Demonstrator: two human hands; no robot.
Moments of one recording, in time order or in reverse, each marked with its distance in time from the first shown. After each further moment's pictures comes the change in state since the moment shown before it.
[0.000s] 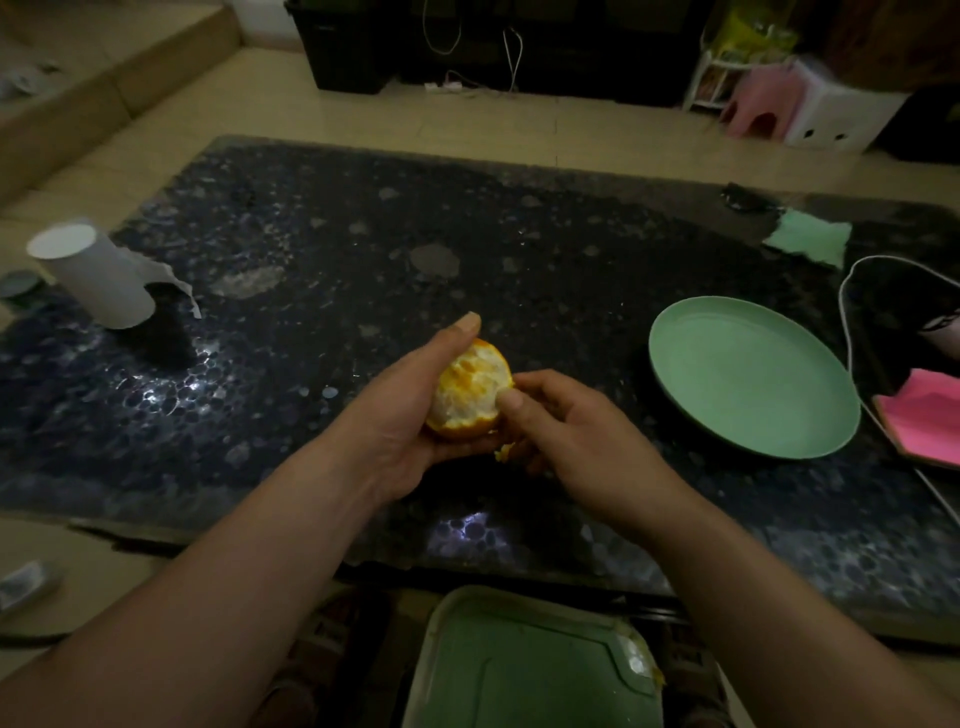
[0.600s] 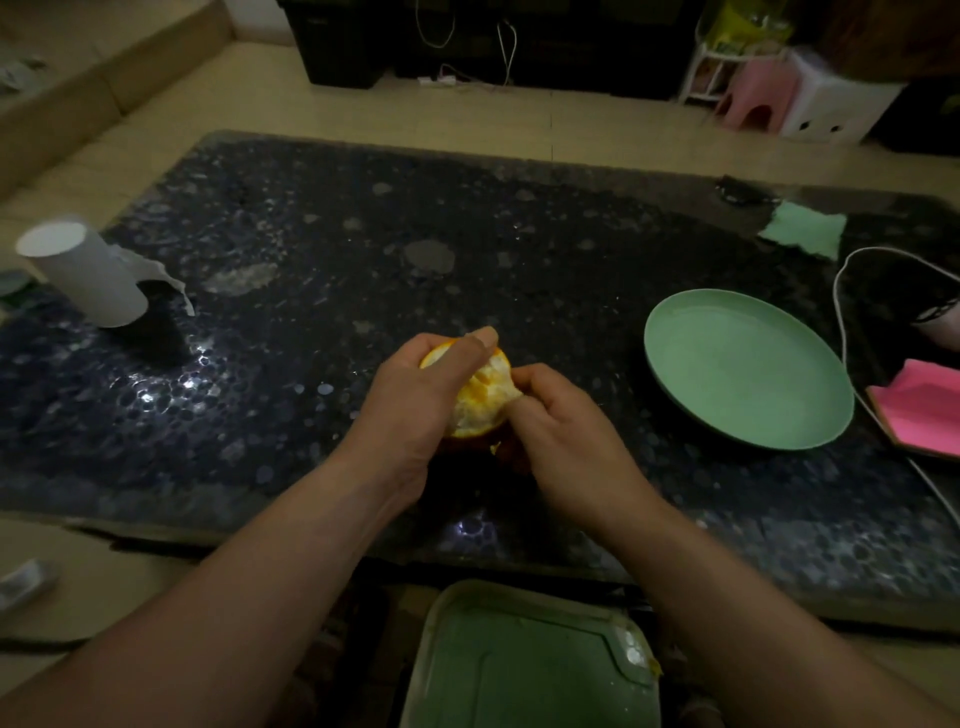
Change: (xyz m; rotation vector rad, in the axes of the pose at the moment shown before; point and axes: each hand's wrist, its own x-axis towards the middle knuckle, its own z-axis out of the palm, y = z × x) left_hand 0.000 -0.012 0.010 0.079 0.124 0.223; right_hand -0.002 0.001 0.020 0.028 0.118 0.016
